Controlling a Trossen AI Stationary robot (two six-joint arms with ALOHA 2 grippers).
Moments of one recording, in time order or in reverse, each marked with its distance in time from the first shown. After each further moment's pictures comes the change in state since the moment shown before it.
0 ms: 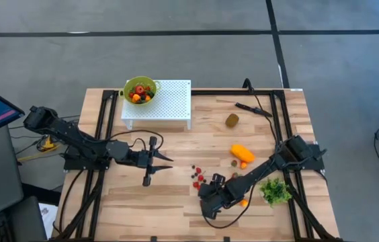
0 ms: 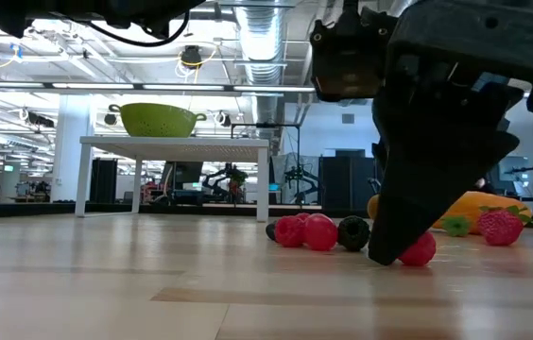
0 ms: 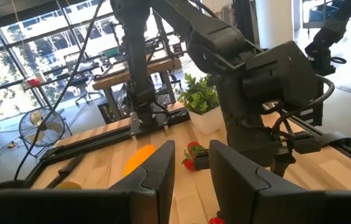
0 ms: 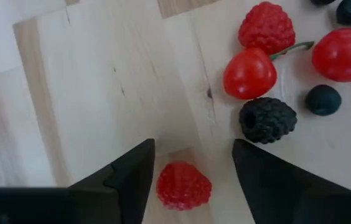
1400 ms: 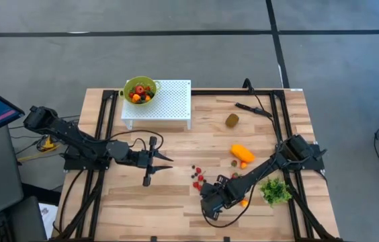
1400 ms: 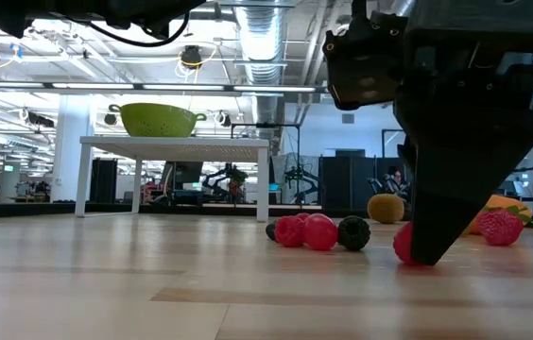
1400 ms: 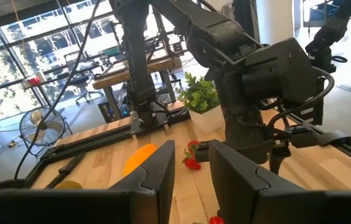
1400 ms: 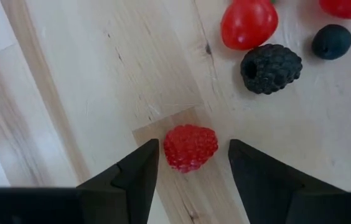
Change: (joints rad) left arm 0.000 0.000 0.000 -0.003 -0.002 0.000; right arm -0.013 -0.002 0.011 -0.068 -0.083 0.108
